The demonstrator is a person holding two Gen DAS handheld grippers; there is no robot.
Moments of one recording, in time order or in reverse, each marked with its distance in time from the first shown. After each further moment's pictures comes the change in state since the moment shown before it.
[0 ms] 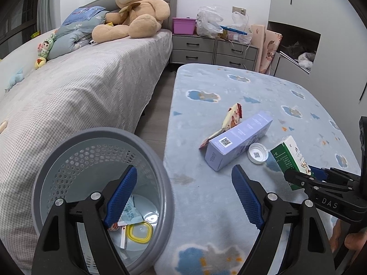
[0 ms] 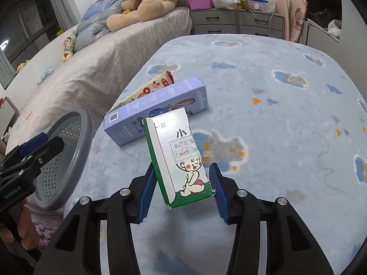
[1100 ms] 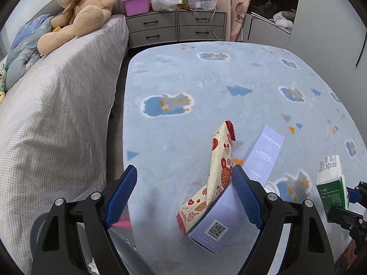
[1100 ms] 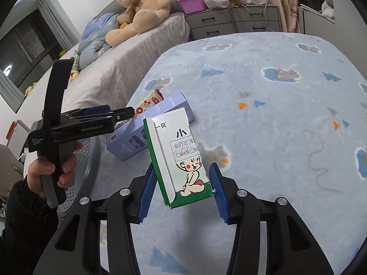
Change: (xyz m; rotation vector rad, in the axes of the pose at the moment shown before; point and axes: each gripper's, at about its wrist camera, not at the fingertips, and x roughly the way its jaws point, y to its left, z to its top) left arm 0.121 -0.043 0.088 0.245 0.186 -0.111; right arm -0.018 -0.038 0.012 0.107 -0.022 0.116
